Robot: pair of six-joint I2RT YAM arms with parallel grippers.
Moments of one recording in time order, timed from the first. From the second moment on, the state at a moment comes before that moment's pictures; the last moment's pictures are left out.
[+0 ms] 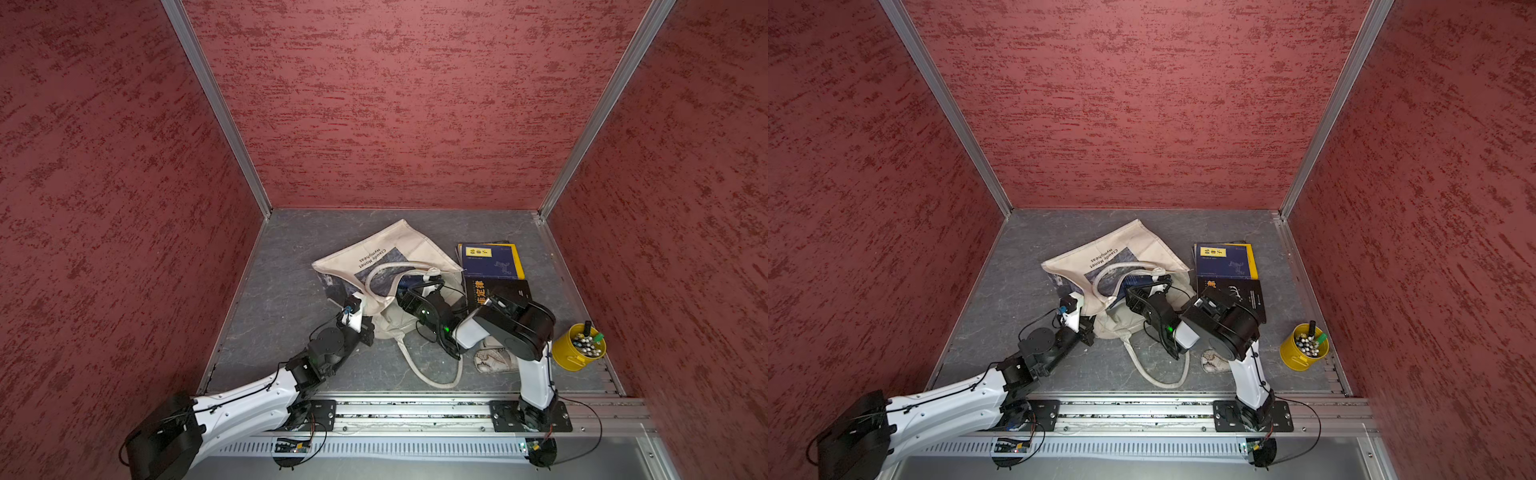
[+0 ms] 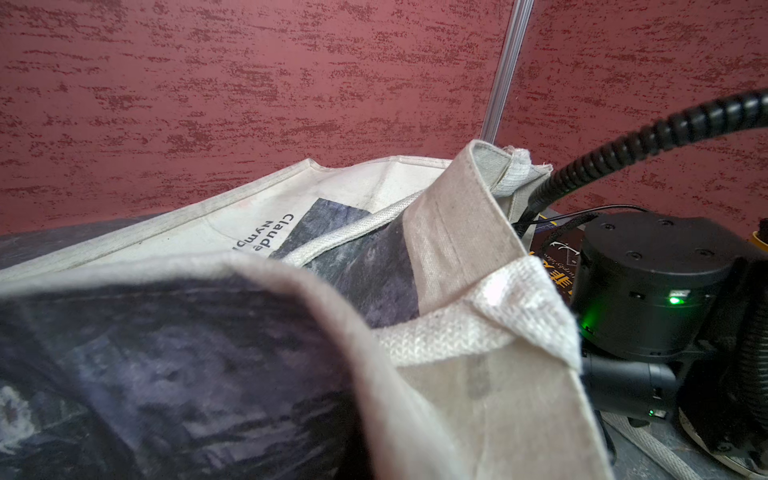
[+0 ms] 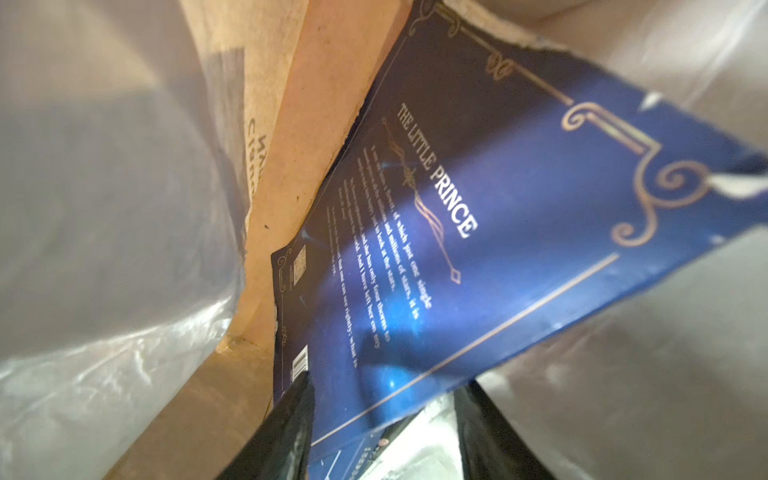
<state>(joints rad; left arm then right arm) -0.89 0.82 0.12 0.62 -0.34 -0.14 0.81 2.02 0.66 1.11 0.18 1.12</state>
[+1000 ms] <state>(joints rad) -0.80 0.96 0.08 0.81 -0.19 -0.18 0.80 2.01 0.86 0.98 0.26 1.15</state>
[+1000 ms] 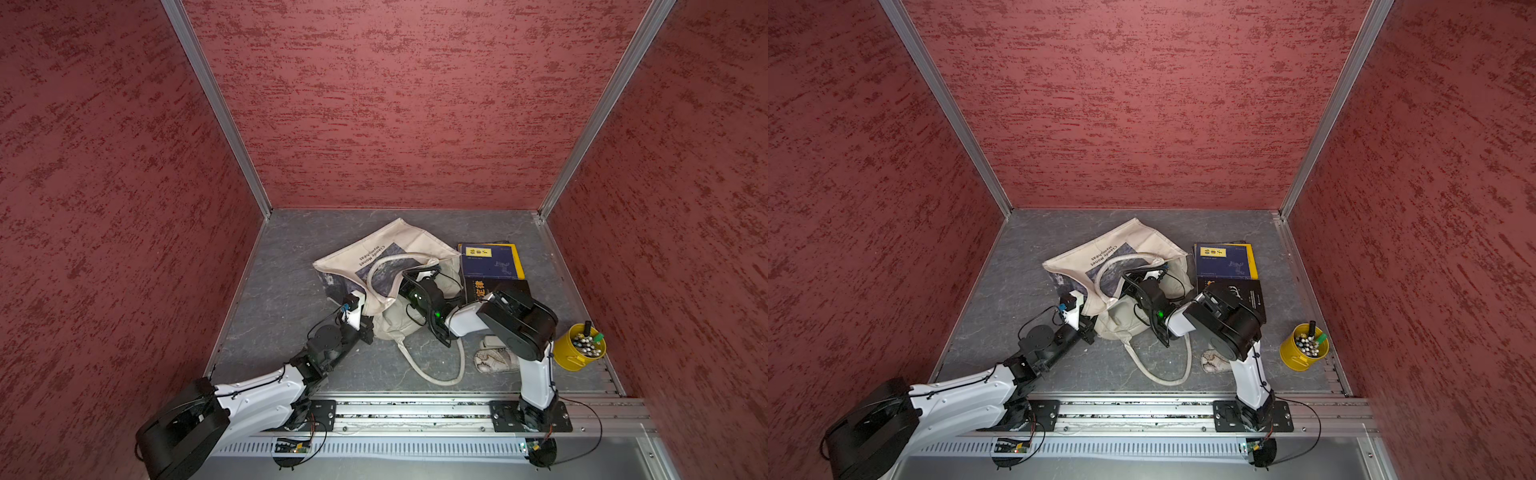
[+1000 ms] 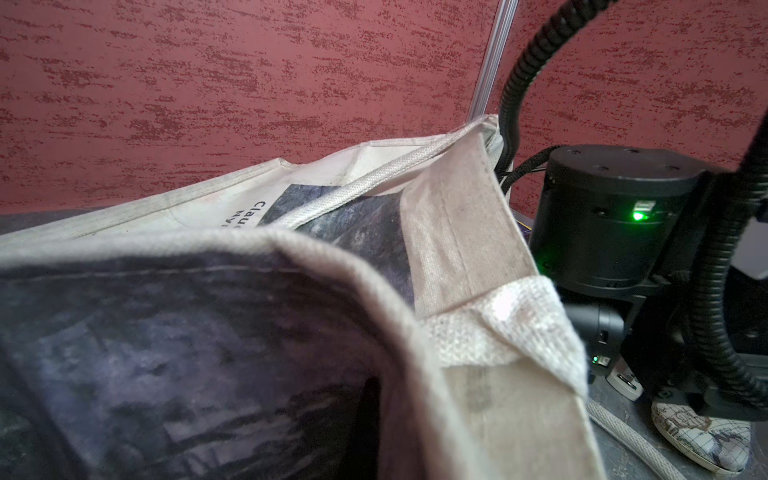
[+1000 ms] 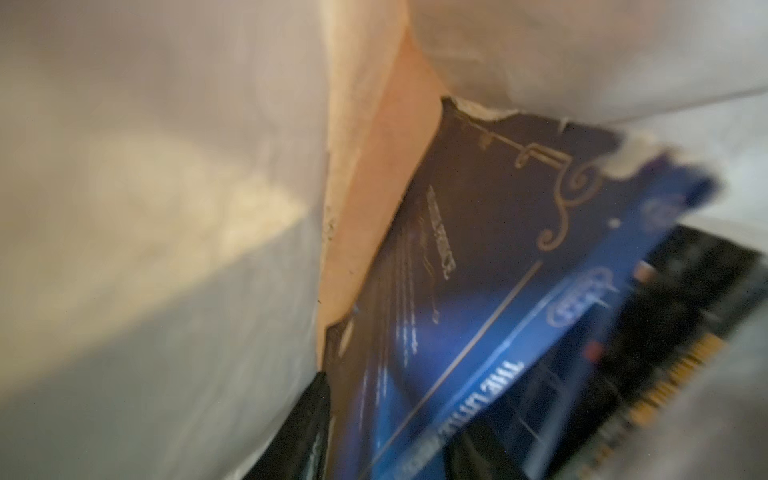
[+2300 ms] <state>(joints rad) -0.74 0.87 0.08 0.75 -0.33 -0.23 0.77 1.77 0.82 0.70 0.23 1.10</state>
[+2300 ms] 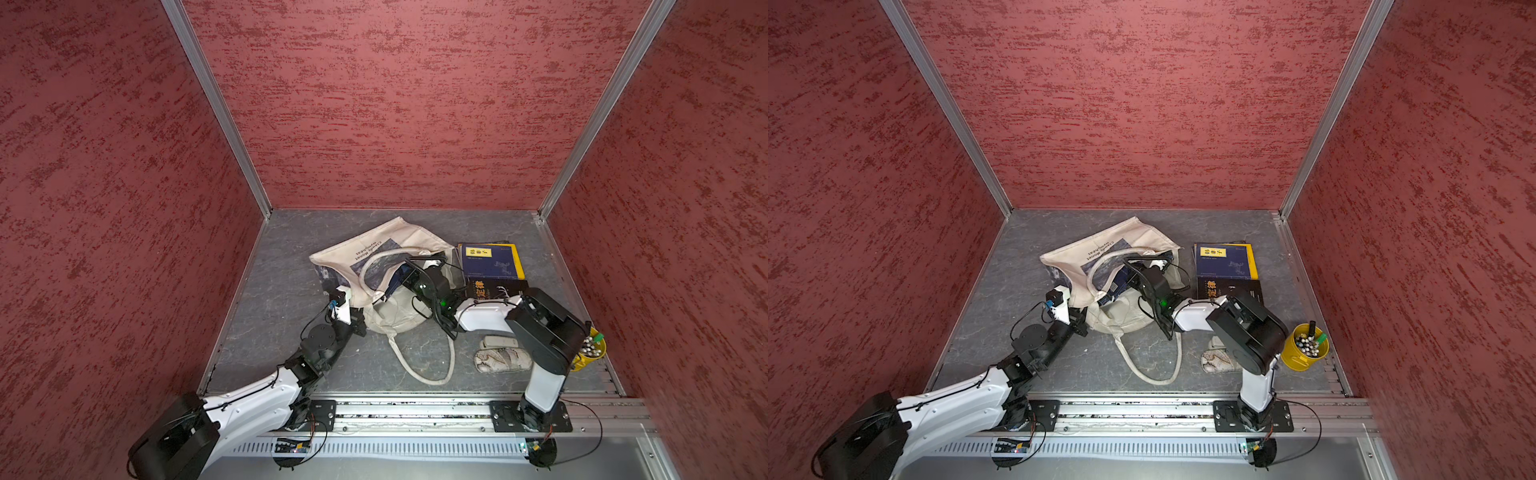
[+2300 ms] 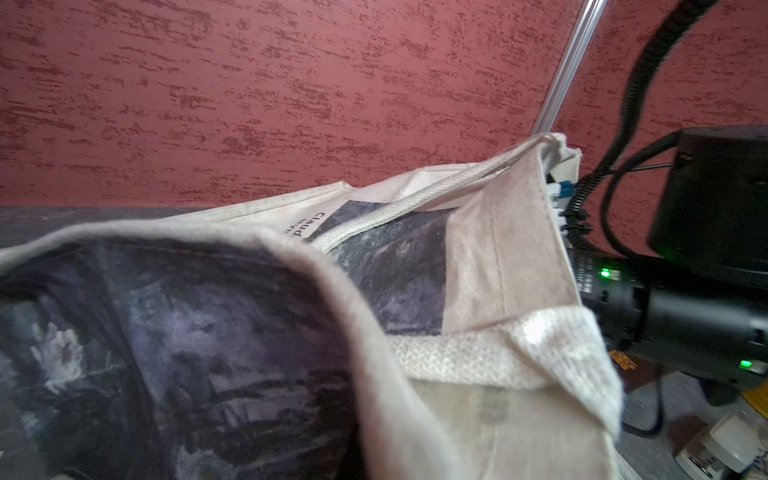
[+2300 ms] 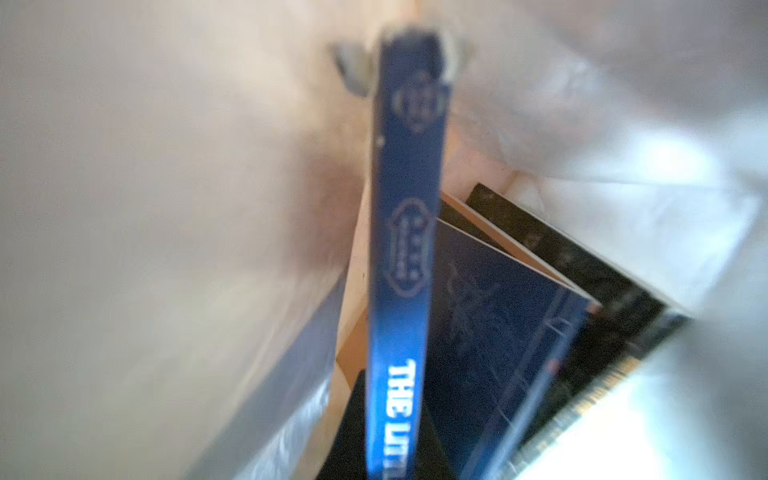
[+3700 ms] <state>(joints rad) -0.69 0.90 0.11 0.65 -0.41 -0.31 0.87 0.72 0.42 0.62 0.01 0.79</state>
